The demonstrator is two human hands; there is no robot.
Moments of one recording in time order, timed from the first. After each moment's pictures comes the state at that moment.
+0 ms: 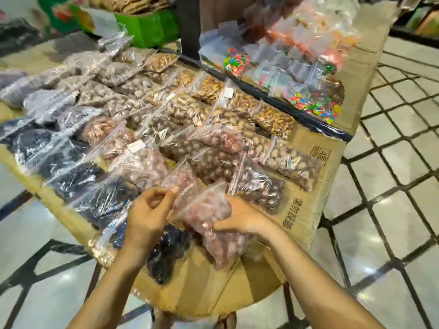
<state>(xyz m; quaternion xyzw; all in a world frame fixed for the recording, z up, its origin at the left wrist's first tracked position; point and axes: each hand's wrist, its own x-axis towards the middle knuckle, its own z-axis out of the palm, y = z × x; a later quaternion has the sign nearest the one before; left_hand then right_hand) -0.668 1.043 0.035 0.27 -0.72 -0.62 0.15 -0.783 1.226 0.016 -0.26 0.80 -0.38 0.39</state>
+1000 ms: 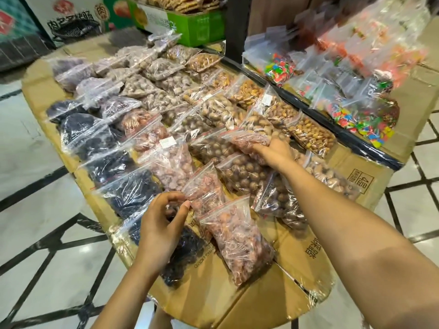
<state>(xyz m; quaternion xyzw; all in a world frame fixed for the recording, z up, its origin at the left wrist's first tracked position) -0.648 1.048 0.022 0.29 -0.78 -0.50 0.22 -0.944 1.160 0.023 -0.14 0.94 -0.26 0.14</state>
